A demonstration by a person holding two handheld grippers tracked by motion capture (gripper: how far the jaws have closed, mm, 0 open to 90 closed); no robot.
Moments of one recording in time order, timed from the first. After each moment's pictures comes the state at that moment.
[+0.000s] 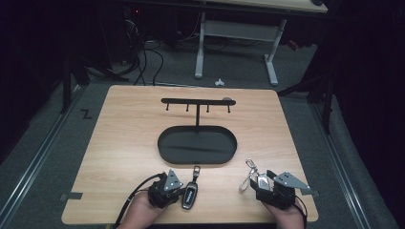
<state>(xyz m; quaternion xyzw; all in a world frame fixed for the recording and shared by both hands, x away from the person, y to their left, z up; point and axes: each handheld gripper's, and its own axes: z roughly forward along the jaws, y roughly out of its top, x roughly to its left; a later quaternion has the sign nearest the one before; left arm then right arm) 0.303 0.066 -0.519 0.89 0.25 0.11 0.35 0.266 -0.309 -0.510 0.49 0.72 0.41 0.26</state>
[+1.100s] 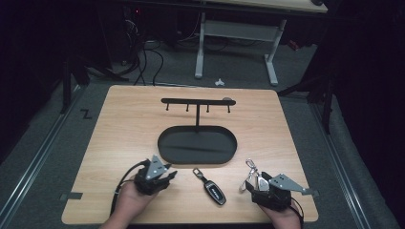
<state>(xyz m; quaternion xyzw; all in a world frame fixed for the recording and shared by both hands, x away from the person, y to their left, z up) 0.326 0.121 -0.488 0.84 0.30 0.19 0.41 0.260 -0.293 -0.507 0.48 0.73 0.42 0.25</state>
